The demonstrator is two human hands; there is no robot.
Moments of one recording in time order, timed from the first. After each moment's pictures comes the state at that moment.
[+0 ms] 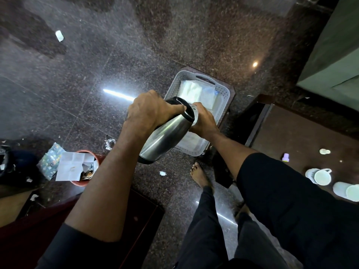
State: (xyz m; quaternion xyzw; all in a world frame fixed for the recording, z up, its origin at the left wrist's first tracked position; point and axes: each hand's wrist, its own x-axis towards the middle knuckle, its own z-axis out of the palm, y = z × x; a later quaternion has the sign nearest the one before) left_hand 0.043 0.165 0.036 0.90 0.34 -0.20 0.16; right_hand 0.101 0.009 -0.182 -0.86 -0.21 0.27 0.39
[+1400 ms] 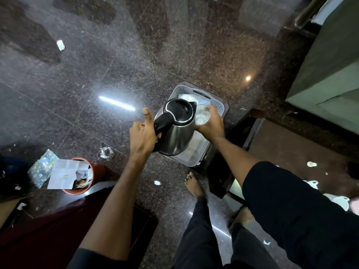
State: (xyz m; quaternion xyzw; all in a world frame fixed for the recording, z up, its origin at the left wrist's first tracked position) left_hand -0.014 0.174 -0.028 0.77 0.42 0.05 0.47; right_hand 0.130 -0.004 -0.123 -0.86 -0.04 0.24 0.45
